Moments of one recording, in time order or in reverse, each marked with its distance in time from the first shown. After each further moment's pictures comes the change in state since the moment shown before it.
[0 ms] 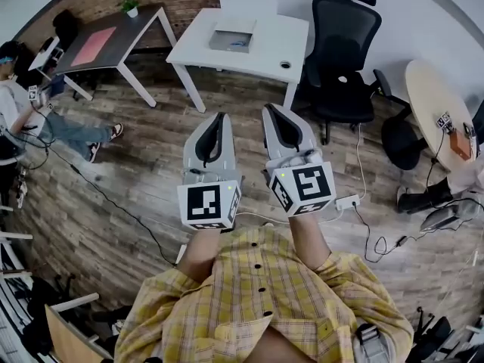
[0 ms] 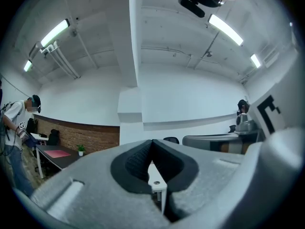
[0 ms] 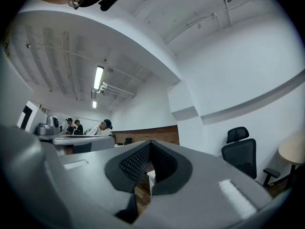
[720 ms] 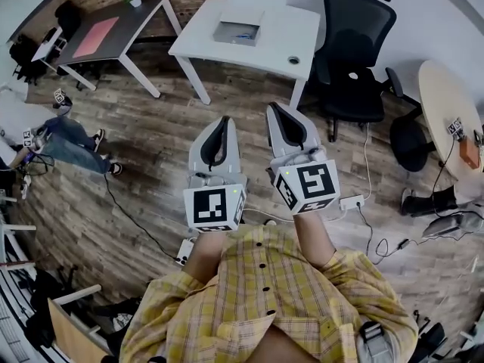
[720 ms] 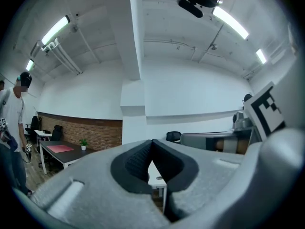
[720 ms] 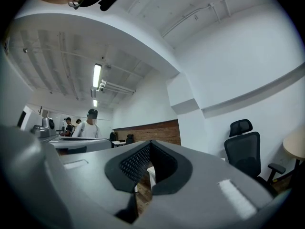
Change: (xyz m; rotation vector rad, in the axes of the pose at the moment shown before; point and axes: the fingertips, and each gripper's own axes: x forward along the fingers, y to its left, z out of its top) left arm 0.039 0.006 -0.042 -0.014 0.052 0.042; right arm 0.039 -0.036 -0.034 0.025 0.045 0.028
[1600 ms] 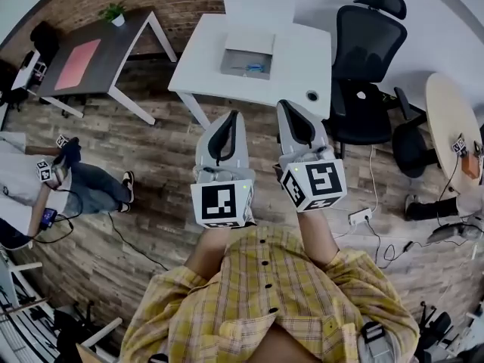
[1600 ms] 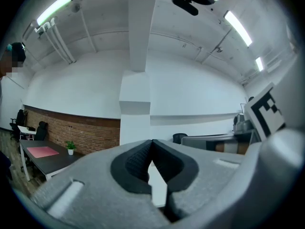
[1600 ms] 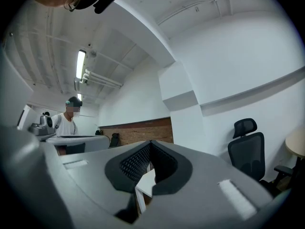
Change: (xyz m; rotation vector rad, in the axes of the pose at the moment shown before) left arm 0.219 0.178 0.003 -0.017 -0.011 -0.121; right arm 0.267 -0.048 -0.003 -0.005 0.019 -0.153
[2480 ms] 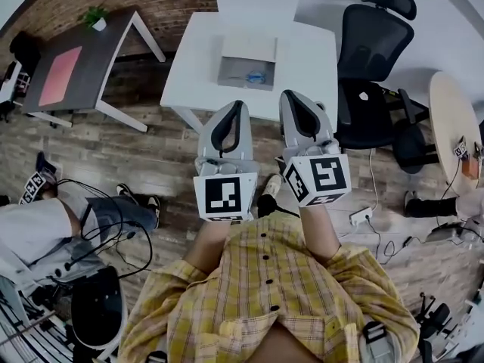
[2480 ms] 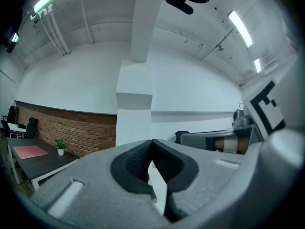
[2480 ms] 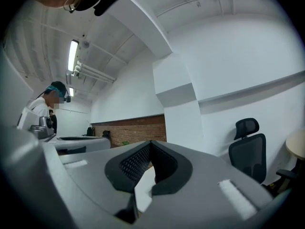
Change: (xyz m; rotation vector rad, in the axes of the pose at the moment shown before) left arm 0.132 0.054 -0.024 -0.004 0.013 -0.071; right arm 0.125 -0.057 -0.012 -0.019 0.019 -0.078
